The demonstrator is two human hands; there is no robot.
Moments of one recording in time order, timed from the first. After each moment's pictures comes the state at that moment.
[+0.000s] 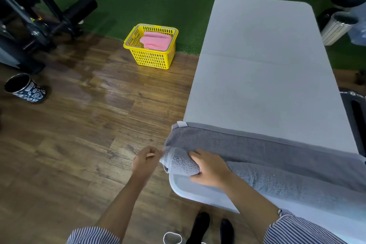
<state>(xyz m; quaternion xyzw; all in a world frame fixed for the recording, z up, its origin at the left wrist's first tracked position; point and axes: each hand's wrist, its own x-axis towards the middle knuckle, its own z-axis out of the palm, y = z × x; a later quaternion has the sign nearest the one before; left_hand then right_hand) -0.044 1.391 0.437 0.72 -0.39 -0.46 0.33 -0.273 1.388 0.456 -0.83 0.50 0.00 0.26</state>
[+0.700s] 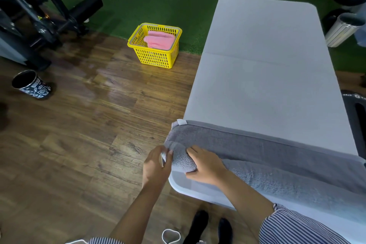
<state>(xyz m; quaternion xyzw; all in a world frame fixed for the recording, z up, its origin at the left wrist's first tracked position) -0.091 1.422 0.450 0.71 -0.57 -0.21 0.36 -0.269 1.390 0.466 -0.84 0.48 -0.03 0.26</state>
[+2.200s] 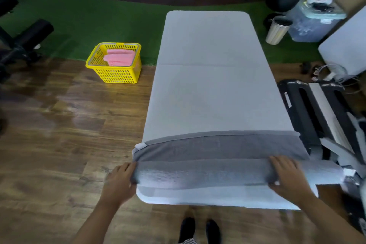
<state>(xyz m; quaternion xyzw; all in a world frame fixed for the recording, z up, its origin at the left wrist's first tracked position) -0.070 1.414 0.442 0.58 -0.81 -0.11 0.04 -0.569 1.515 0.467 -0.68 0.73 0.05 0.09</state>
